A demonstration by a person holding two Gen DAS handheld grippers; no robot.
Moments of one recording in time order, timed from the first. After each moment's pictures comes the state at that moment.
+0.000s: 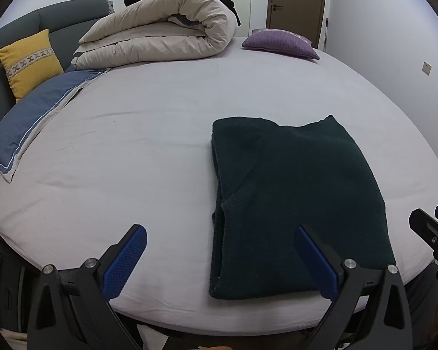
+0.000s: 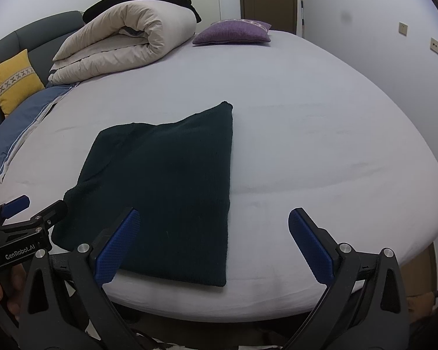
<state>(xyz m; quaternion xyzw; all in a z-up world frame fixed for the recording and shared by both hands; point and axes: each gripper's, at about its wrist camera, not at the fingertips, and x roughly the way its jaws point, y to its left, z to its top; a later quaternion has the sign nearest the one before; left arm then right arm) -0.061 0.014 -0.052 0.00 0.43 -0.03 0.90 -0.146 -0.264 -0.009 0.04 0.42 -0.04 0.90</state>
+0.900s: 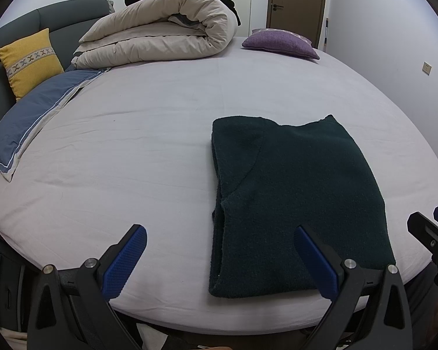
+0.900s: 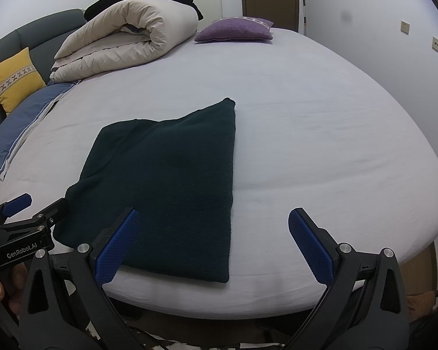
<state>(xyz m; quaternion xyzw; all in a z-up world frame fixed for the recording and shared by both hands) -0.061 0.018 -0.052 0.00 0.43 -0.03 0.90 -0.142 -0.250 -0.011 0.04 0.43 -0.04 0.90</state>
